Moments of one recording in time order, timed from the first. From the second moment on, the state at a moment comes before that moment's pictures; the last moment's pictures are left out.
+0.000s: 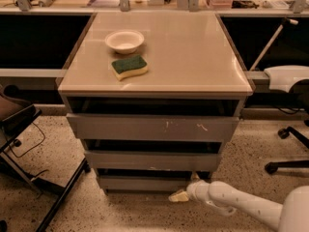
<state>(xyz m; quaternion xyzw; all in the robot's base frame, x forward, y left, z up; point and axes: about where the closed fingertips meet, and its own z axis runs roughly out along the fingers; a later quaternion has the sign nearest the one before) 0.577 -0.144 0.234 -0.36 0.84 0.13 0.38</state>
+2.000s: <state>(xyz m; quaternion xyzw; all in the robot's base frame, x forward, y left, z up) 0.616 -0.106 0.201 -0.37 0.84 0.14 0.38</state>
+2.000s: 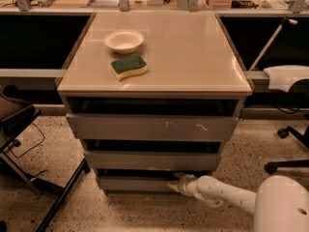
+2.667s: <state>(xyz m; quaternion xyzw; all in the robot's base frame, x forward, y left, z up) 0.520 -0.140 0.239 -0.36 0.83 0.12 0.40</state>
